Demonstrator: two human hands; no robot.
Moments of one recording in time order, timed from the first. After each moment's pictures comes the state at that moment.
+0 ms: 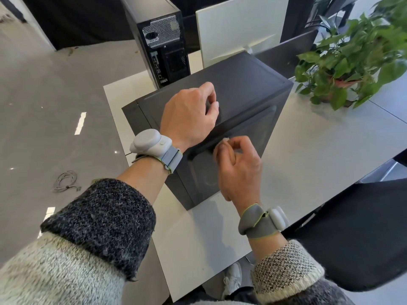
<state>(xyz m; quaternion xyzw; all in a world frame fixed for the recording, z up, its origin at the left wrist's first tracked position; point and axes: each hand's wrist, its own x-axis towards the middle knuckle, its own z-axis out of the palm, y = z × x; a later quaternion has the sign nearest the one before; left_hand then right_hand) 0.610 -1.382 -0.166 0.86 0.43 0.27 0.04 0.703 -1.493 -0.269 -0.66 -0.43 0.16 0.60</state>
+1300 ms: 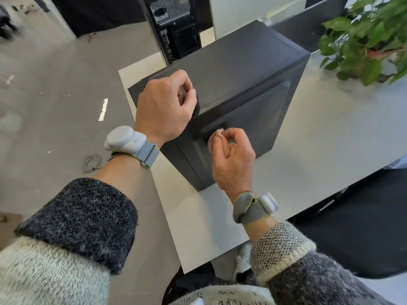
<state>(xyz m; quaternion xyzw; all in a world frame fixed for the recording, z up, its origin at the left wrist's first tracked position) 0.564 -1.400 -0.164 0.84 0.46 0.28 0.01 0.677 -1.494 -0.296 -0.63 -0.41 0.23 0.62</state>
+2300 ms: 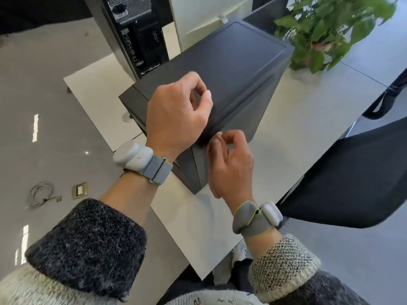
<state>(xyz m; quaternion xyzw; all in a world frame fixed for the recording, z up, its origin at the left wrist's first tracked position) 0.546 -1.392 -0.172 0.85 0.37 0.35 0.14 0.619 -1.504 -0.274 -0.72 -0.35 0.15 0.58</state>
